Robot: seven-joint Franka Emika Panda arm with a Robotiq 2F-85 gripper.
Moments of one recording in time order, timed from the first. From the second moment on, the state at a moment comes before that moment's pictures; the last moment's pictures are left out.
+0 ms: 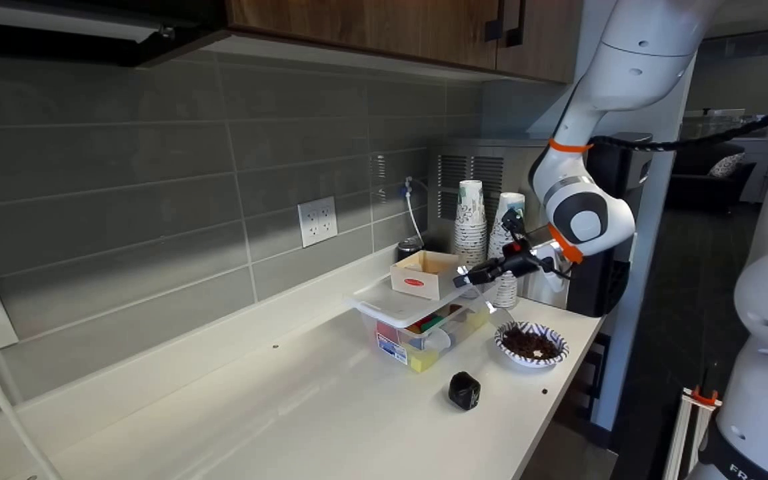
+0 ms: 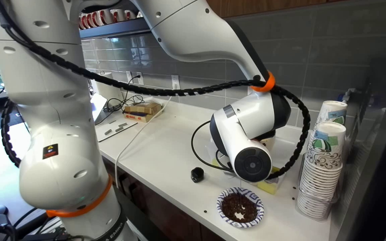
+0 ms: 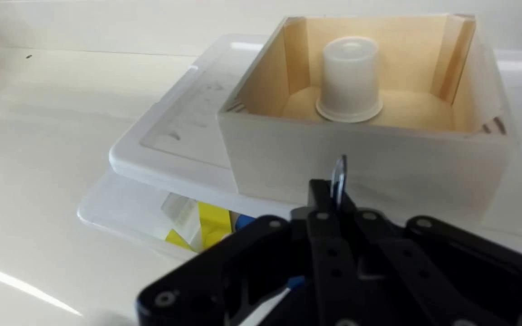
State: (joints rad) arm -0.29 0.12 -0.30 -2.60 1.79 2.18 0.67
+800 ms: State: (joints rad) arm -0.31 0.11 -0.32 -2.62 1.84 2.18 0.45
